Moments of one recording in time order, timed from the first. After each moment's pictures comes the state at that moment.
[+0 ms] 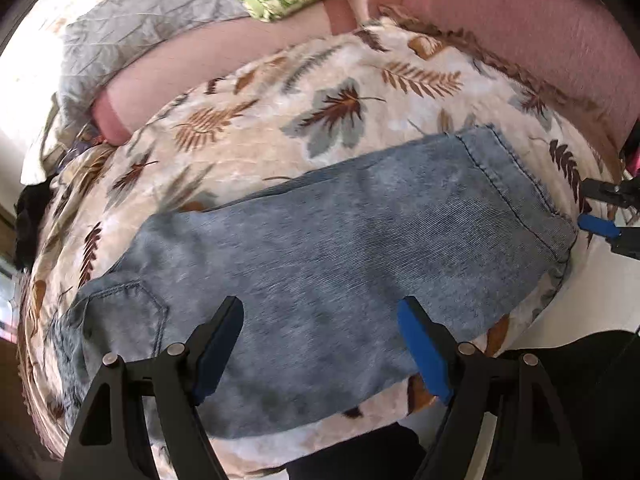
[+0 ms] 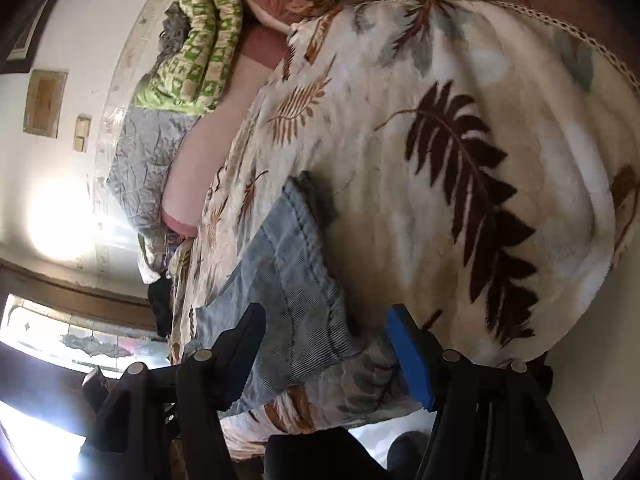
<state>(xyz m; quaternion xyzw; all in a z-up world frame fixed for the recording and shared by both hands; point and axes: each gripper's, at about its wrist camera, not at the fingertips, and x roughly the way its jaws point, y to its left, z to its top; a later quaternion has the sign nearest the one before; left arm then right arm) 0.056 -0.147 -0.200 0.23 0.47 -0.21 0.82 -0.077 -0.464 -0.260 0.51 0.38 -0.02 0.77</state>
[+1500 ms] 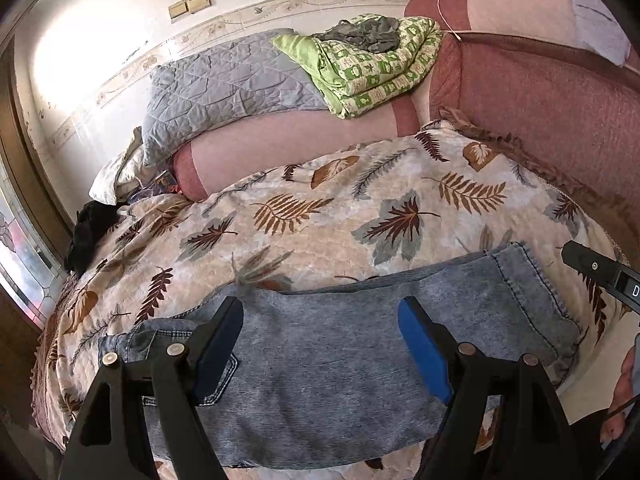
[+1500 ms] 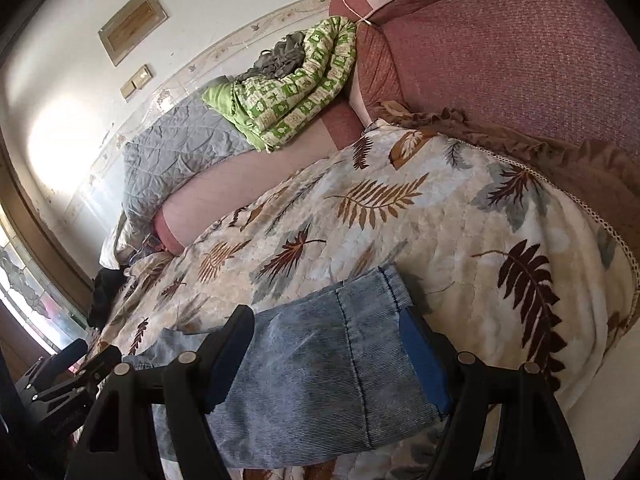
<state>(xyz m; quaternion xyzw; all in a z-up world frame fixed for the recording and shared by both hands) 0.040 -0.118 -0.130 0.16 0.32 -0.14 0.92 -0.049 -0.363 -0.177 0.28 0.28 -0.10 0.91</state>
